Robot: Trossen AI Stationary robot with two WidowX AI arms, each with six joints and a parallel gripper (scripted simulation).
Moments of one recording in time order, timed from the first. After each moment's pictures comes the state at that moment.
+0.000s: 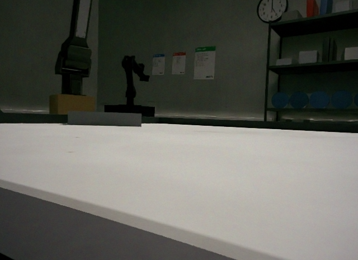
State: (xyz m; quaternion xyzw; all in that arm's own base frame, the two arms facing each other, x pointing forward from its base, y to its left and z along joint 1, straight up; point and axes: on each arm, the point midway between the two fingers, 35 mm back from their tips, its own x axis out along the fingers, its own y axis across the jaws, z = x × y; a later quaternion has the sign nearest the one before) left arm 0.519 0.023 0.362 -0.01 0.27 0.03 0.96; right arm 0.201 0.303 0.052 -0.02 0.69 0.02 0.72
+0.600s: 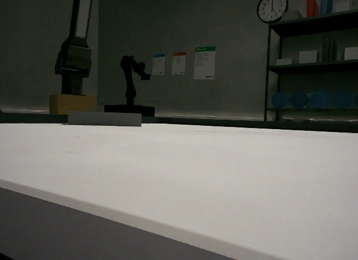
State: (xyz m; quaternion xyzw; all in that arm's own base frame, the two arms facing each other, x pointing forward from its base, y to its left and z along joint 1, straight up) left arm 0.519 0.023 0.362 -0.01 0.27 0.03 0.96; right arm 0.201 0.304 0.039 -0.02 0.69 0.02 0.73
